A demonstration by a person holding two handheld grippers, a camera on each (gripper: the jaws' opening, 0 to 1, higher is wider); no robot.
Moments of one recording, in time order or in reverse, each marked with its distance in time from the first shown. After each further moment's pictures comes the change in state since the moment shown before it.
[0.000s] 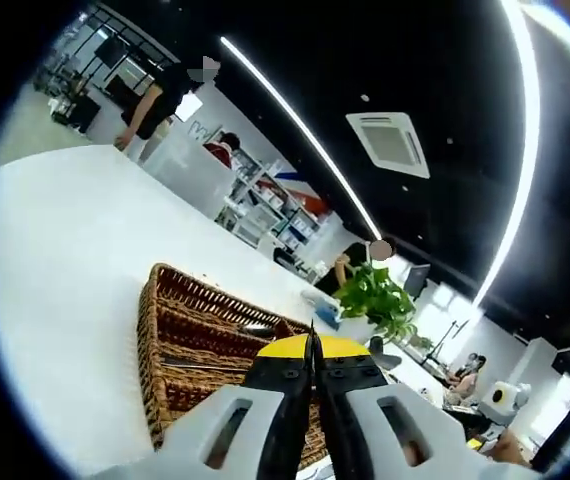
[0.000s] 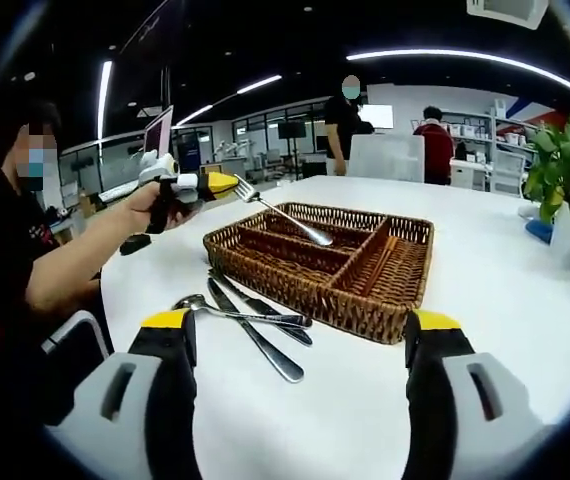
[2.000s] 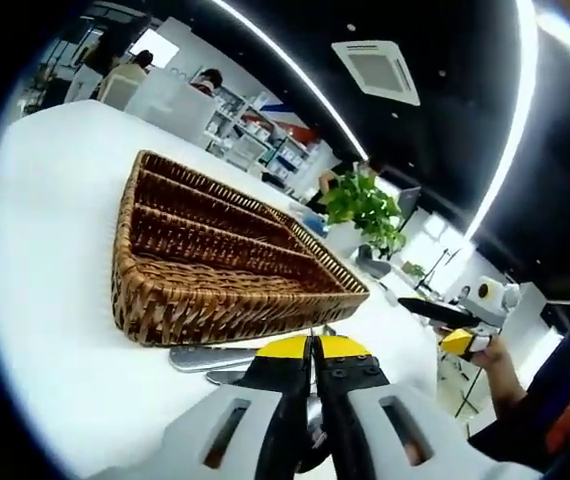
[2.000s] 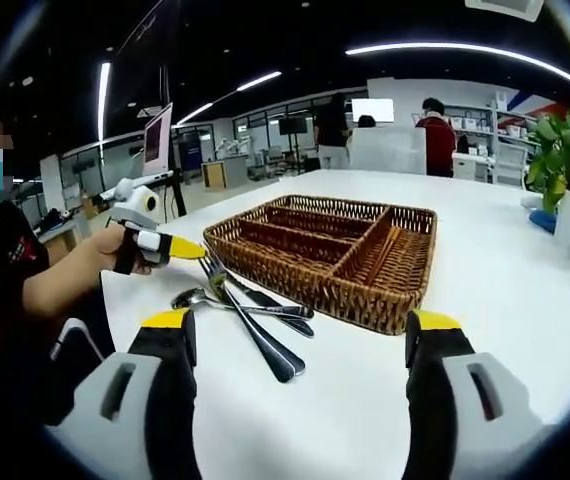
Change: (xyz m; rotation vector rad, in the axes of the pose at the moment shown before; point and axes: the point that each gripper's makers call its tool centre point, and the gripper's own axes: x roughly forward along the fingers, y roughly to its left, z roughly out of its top) left arm -0.058 -0.031 -0.126 0.059 0.322 -0.052; right arm 0.003 -0.001 -0.010 0.019 0.018 0.015
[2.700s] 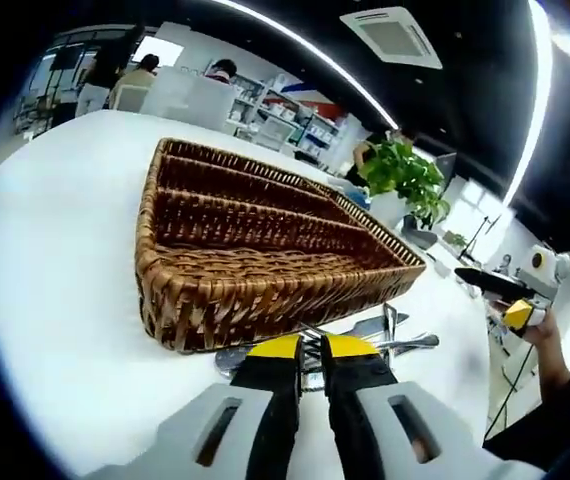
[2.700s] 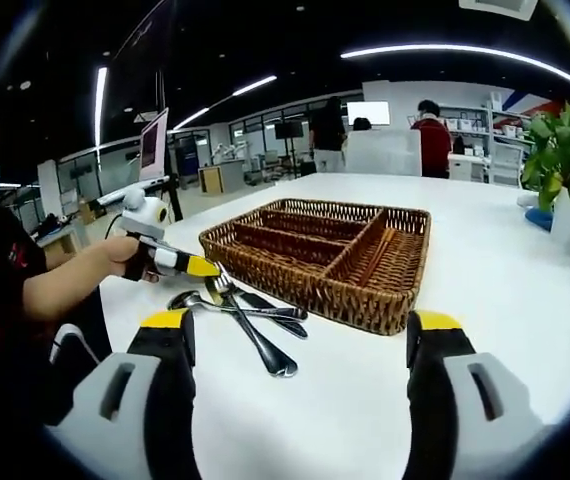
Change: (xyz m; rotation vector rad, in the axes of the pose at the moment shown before) left arm 0.011 0.050 -0.014 0.081 0.099 0.176; right arm -0.001 -0.006 -0.001 0.014 -0.017 -0.013
